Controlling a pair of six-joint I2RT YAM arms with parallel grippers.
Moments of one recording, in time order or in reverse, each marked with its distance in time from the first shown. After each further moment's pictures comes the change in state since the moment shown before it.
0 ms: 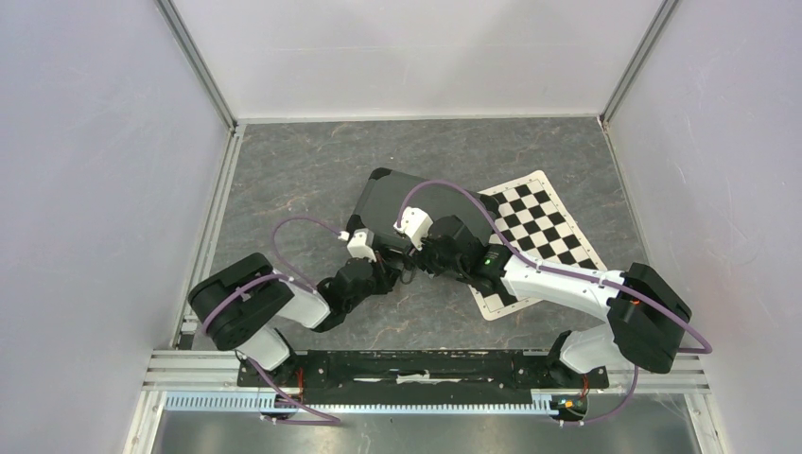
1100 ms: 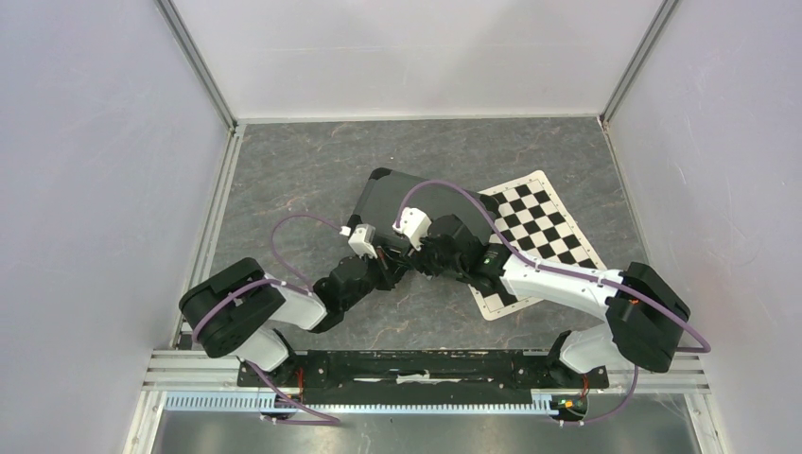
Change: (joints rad) left arm 0.000 -0.034 -0.009 0.141 0.102 0.001; right arm -0.003 0.005 0.005 0.000 -0.028 -0.004
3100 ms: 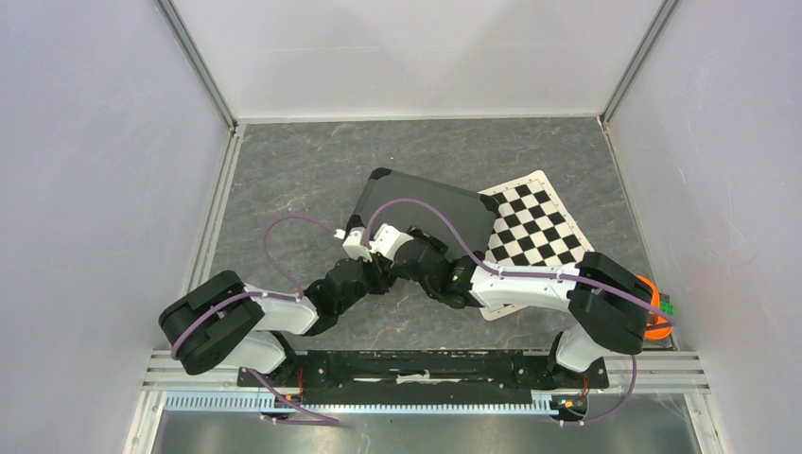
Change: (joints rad) left arm -0.001 -0.147 -0.025 -0.183 -0.031 0.018; right arm 0.175 0.175 0.063 0.034 0.470 -0.065
